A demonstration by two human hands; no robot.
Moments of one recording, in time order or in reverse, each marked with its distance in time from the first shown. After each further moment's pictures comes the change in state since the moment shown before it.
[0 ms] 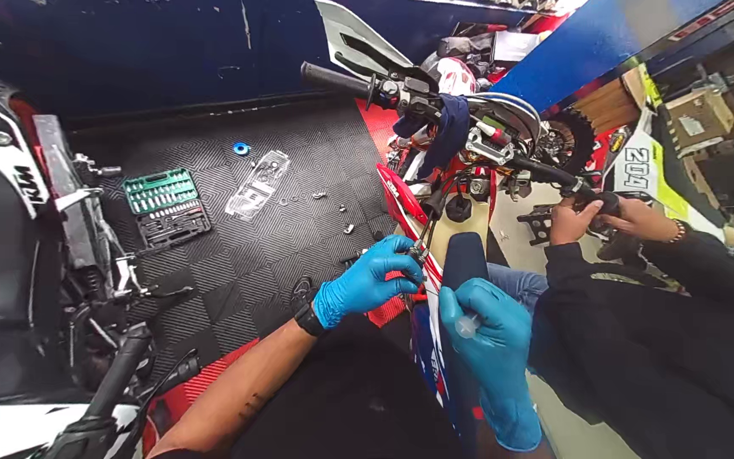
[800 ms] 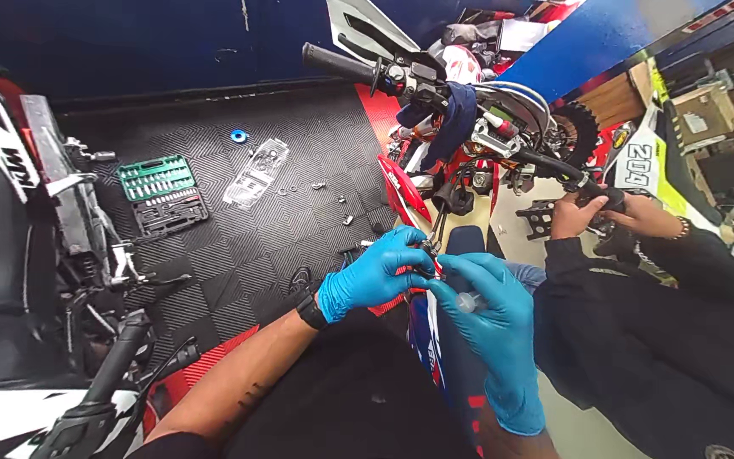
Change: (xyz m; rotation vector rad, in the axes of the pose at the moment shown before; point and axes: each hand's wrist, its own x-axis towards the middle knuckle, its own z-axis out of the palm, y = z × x) left_hand 0.010 0.011 0.002 0.090 -0.032 0.019; right_hand 0.011 0.006 -0.005 0.007 -0.134 0.031
